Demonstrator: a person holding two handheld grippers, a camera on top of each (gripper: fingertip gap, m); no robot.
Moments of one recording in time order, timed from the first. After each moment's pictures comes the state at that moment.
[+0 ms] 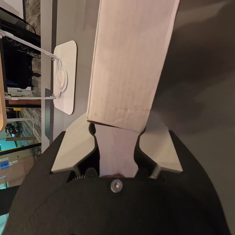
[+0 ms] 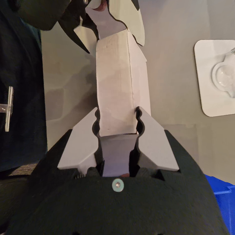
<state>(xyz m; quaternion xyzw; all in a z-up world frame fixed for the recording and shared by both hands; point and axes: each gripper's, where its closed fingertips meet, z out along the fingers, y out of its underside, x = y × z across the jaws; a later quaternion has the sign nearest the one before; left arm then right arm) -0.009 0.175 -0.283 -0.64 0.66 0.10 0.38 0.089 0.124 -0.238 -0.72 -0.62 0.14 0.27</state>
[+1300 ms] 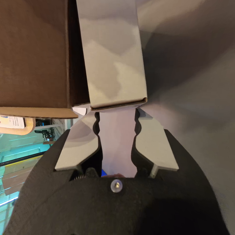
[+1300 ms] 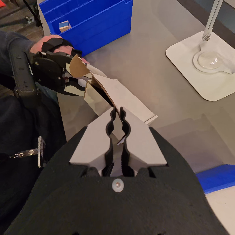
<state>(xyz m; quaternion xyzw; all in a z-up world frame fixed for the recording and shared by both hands) -0.021 0.162 -0.280 -0.57 0.69 0.16 0.42 0.088 0.157 -0.189 -0.80 -0.43 0.28 0.32</state>
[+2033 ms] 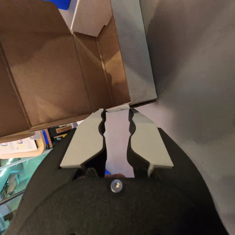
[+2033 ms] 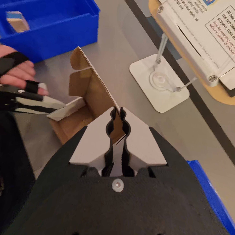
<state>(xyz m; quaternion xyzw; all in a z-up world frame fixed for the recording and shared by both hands) -0.019 0.131 -0.293 -0.47 0.76 0.18 0.41 0.086 0.219 -0.155 -0.80 -0.44 0.13 0.38</state>
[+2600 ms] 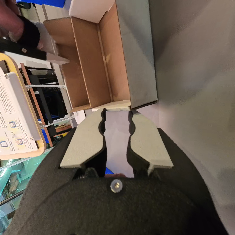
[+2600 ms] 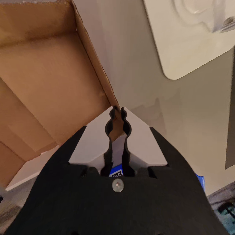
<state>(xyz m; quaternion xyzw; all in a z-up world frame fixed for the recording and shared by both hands) -0.018 0.129 -0.293 -0.47 0.77 0.19 0.39 0.124 0.270 -0.295 -0.86 -0.49 -0.04 0.14</state>
